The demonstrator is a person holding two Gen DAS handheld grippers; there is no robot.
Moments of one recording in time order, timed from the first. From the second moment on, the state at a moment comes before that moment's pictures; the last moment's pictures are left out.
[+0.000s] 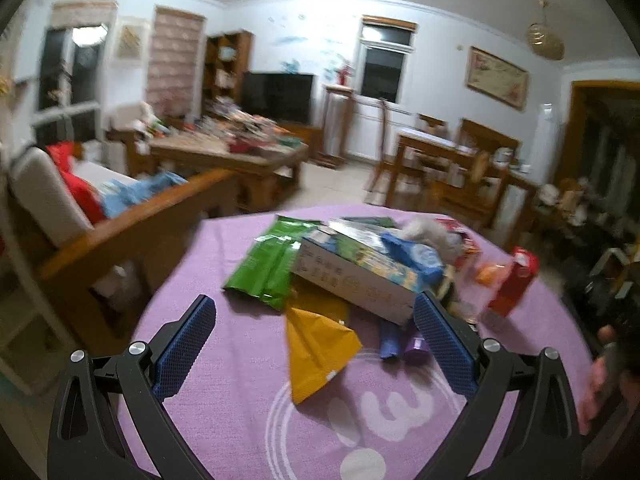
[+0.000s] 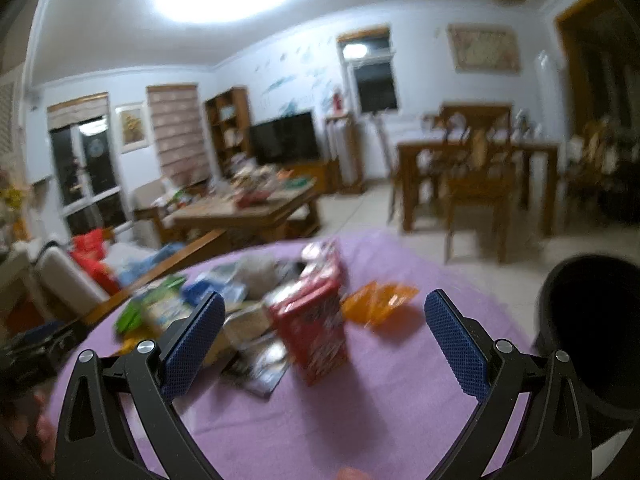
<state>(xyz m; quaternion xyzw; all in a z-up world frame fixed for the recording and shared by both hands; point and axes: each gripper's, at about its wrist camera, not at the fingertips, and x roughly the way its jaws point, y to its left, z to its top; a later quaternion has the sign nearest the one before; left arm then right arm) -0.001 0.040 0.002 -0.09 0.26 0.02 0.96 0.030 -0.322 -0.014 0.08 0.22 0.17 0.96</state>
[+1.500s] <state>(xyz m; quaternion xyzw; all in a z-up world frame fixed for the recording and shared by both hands) 0.131 0.004 -0.027 0.25 0.39 -0.38 0.80 0.104 -0.245 -0.015 0.03 0.36 0.34 0.87</state>
